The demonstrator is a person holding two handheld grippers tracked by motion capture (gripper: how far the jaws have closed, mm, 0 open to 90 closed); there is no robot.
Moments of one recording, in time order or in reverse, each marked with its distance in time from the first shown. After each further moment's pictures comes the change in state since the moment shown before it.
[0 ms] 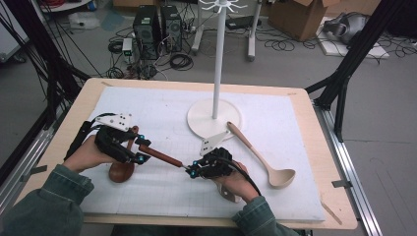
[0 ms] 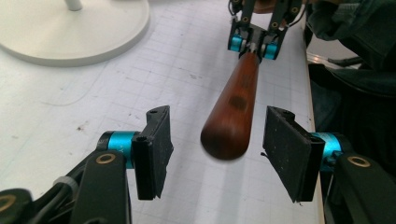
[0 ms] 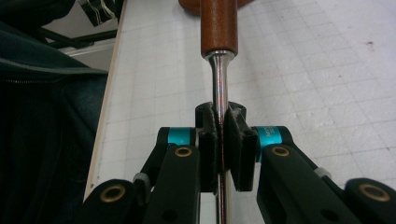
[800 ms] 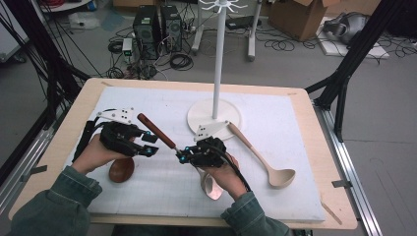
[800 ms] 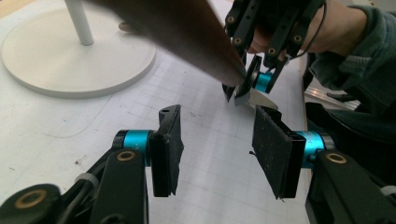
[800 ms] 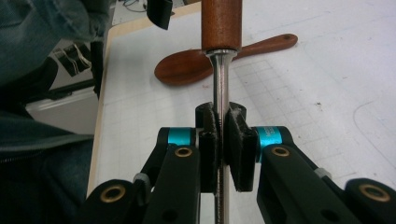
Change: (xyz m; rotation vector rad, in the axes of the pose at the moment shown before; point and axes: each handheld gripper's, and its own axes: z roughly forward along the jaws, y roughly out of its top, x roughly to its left) left arm -0.004 0.018 0.007 -0.112 0.022 -0.054; right arm 0.002 0.037 -0.002 -0.145 -0.109 0.082
